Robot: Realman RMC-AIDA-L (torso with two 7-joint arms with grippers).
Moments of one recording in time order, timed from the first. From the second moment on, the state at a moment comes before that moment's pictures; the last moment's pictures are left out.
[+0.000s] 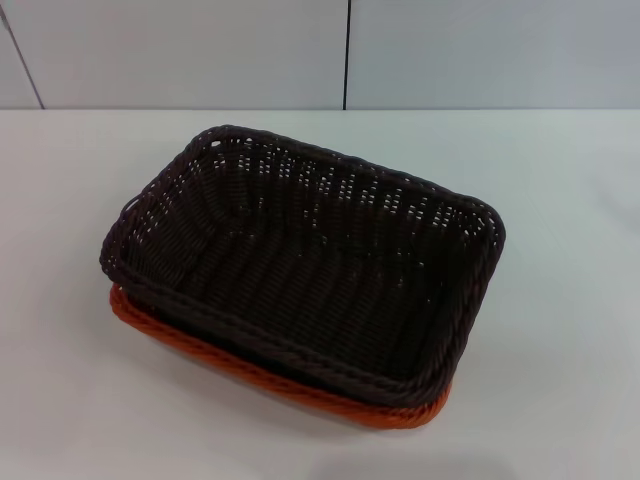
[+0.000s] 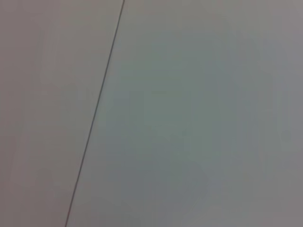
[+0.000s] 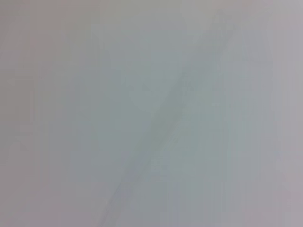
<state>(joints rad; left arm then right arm) -0.22 -2.03 -1.66 -0.33 2.67 1.02 -0.29 0.15 2.09 -0.79 -1.52 -1.29 -1.19 1.25</state>
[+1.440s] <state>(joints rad) -0.22 -2.06 -1.72 -0.27 2.67 1.13 -0.14 0.27 2.08 -0.35 -0.10 -0.48 -1.54 0.21</state>
